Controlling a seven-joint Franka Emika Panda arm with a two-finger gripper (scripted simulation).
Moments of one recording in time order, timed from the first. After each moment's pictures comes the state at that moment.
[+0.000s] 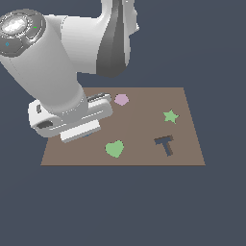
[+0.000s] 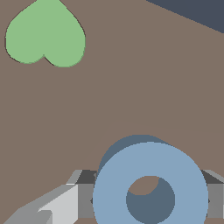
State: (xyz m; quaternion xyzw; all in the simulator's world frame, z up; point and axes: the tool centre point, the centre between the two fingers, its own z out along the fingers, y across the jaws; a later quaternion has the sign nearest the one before) arm 0.031 -0.128 0.033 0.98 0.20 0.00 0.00
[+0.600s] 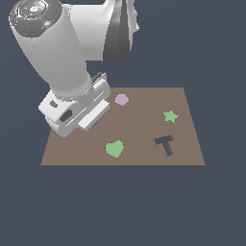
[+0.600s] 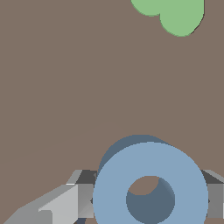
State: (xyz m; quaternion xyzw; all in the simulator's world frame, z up) arm -0.002 -0.115 0.037 0.90 0.44 0.00 0.00
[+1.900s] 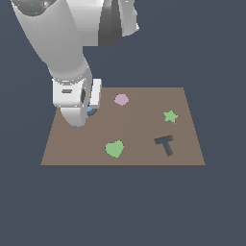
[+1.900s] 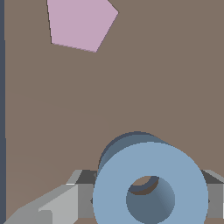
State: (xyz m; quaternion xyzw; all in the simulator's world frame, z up) arm -0.047 -0.127 0.040 0.71 0.70 0.00 0.00
